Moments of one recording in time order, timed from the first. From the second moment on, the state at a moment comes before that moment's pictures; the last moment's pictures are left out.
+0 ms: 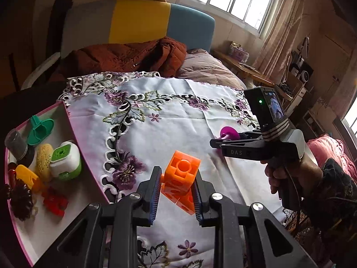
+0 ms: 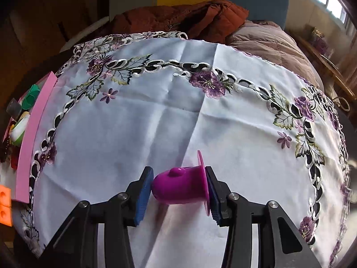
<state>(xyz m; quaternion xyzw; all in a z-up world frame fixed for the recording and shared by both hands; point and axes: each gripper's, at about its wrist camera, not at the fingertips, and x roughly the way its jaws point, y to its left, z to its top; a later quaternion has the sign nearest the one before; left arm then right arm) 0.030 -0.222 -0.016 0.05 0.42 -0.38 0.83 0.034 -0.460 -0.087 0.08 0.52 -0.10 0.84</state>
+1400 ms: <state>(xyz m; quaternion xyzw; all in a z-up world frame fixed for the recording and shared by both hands) 0.035 -0.108 -0.020 0.01 0.42 -0.25 0.87 0.035 -0.437 -0.094 -0.02 0.52 -0.11 0.85</state>
